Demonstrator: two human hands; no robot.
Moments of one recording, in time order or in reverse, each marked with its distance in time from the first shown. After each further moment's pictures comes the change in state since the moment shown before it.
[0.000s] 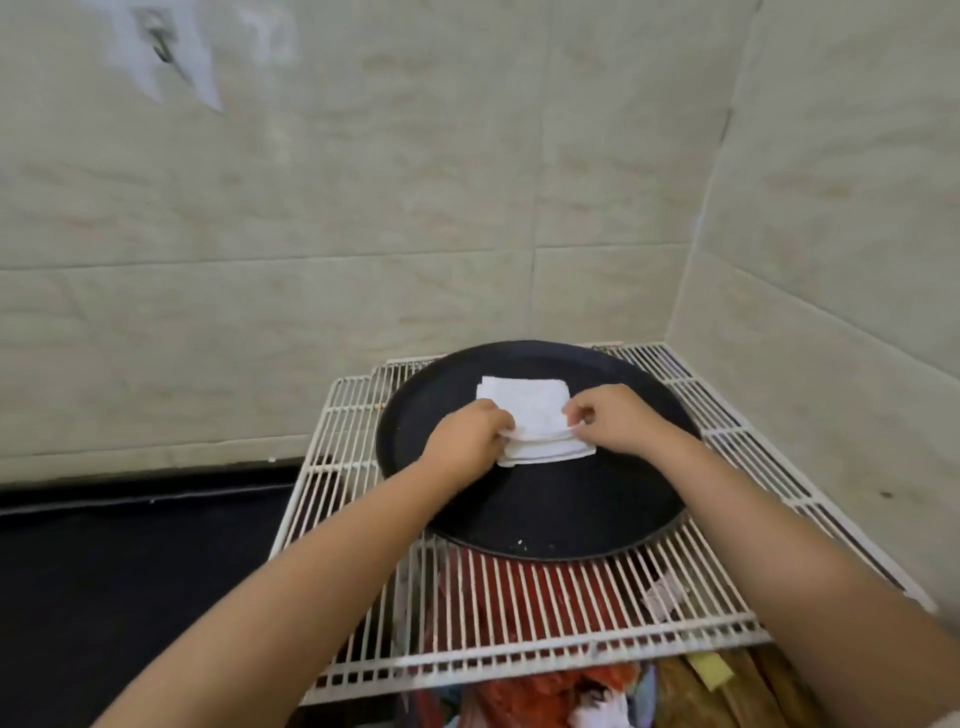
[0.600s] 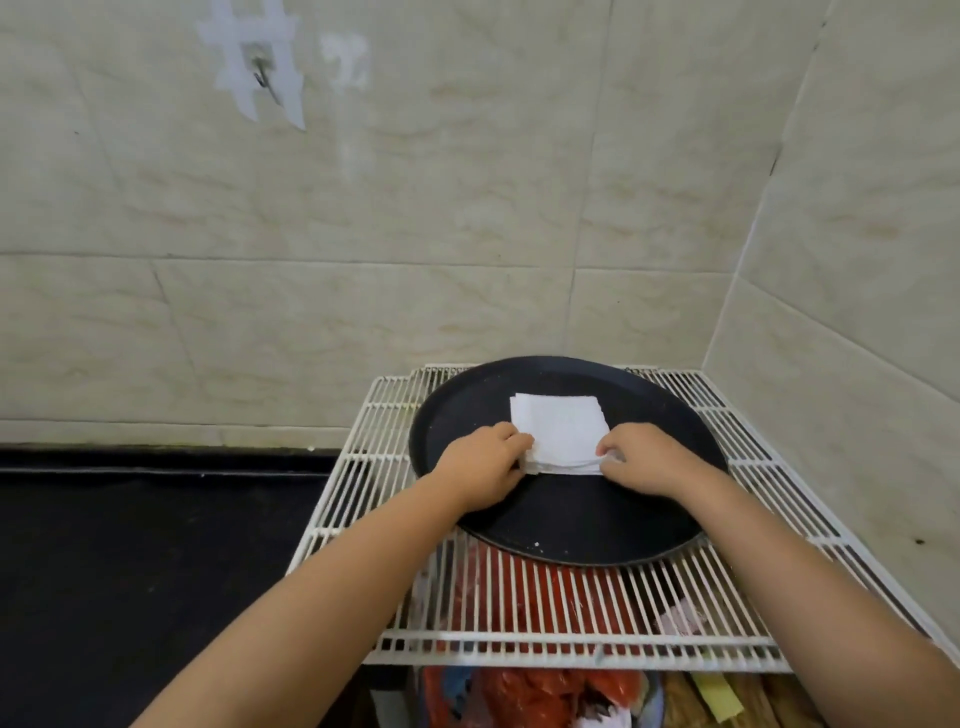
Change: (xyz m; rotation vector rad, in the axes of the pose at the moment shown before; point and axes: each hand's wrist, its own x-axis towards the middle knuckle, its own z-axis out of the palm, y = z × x) left_hand -0.025 0.000 -0.008 0.199 -0.094 0.020; right_hand -0.018 0.001 0.000 -0.227 -0.135 -0.011
